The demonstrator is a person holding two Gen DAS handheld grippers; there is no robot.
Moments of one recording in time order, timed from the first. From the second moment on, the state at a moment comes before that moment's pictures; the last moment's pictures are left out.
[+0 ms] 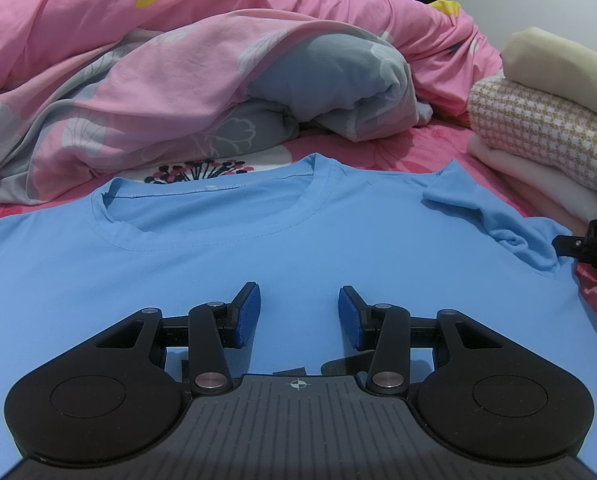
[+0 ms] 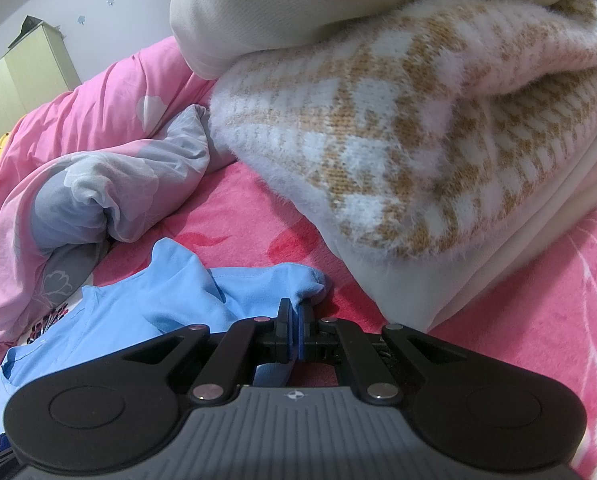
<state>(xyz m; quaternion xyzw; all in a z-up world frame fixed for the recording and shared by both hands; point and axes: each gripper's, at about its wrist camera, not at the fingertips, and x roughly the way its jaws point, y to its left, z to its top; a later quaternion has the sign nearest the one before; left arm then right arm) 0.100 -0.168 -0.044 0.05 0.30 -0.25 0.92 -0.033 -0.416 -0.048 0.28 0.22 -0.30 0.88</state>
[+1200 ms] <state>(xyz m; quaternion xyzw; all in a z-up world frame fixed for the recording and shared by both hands) 0.100 -0.169 -0.043 0.05 0.30 -0.25 0.92 -0.034 -0.415 -0.045 0.28 0.22 -0.30 0.88</state>
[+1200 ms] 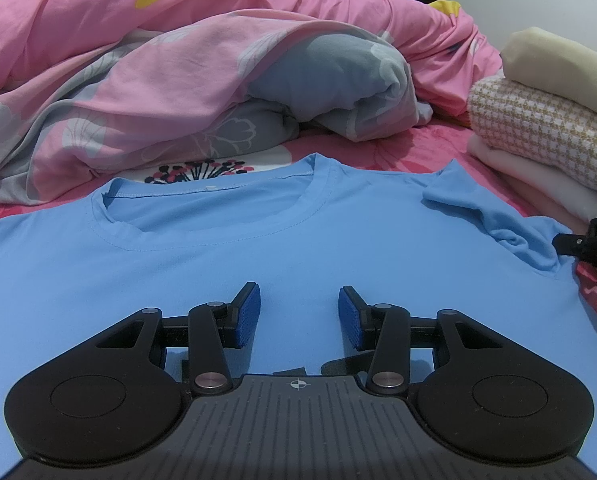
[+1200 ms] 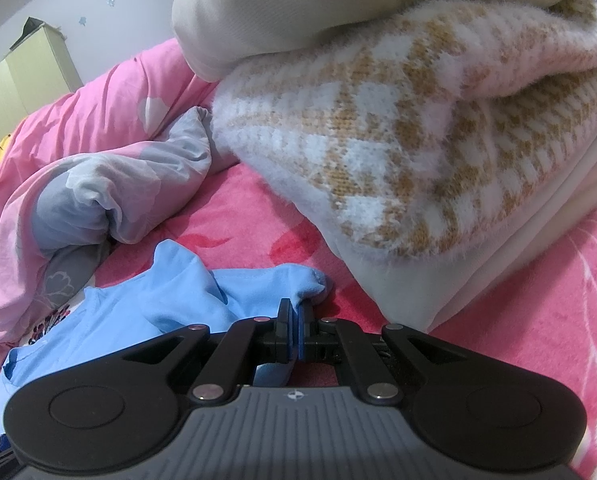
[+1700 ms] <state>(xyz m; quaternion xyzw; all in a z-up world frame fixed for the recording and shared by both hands) 0.100 -0.168 -0.043 0.05 0.30 -0.26 0.92 -0.039 -0.408 -0.031 0.26 0.19 -0.30 0.90</state>
